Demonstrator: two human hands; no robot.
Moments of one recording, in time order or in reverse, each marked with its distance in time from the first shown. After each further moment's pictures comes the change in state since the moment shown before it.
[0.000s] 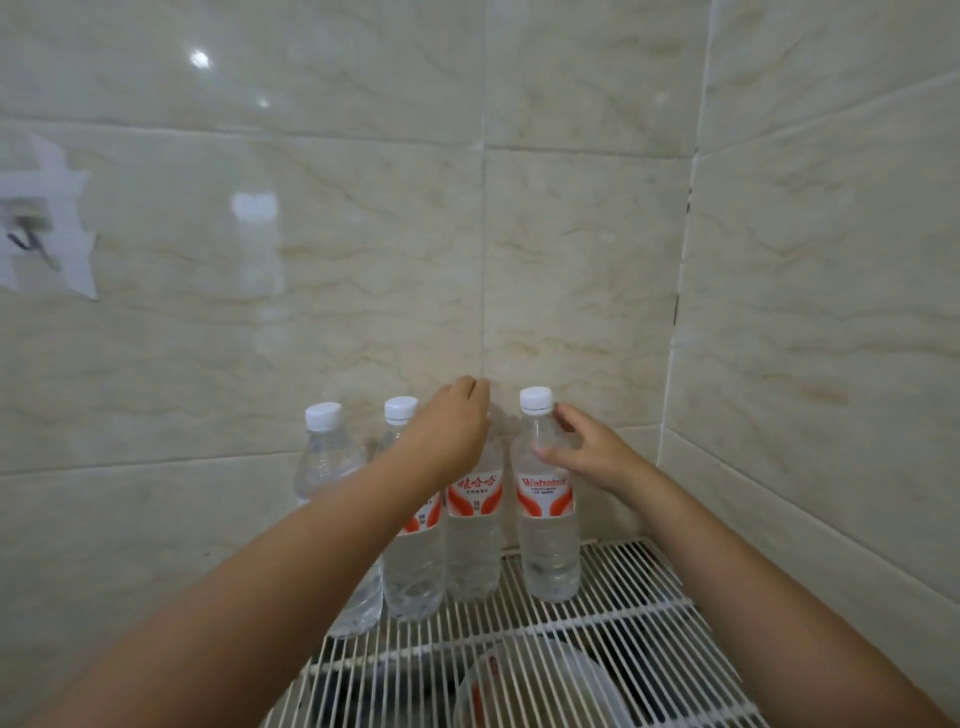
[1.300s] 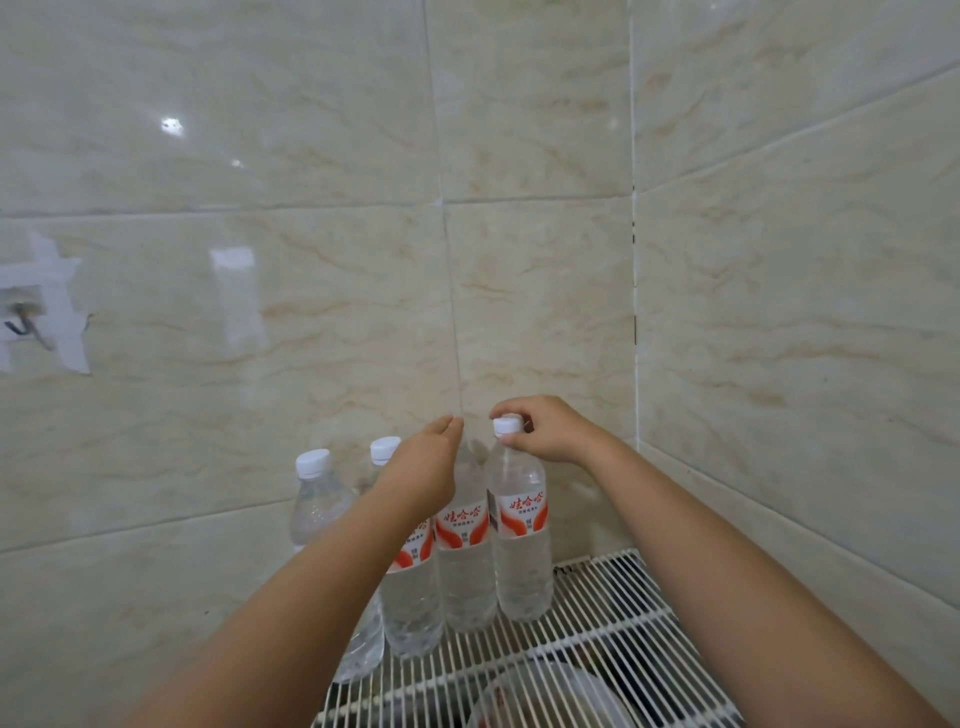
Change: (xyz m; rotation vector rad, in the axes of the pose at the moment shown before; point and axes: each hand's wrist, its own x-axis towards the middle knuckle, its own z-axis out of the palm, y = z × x) left_hand -0.007 -0.006 -0.005 -0.024 -0.036 -0.007; right_hand 0.022 -0.043 -0.013 -0.371 0.008 -0.107
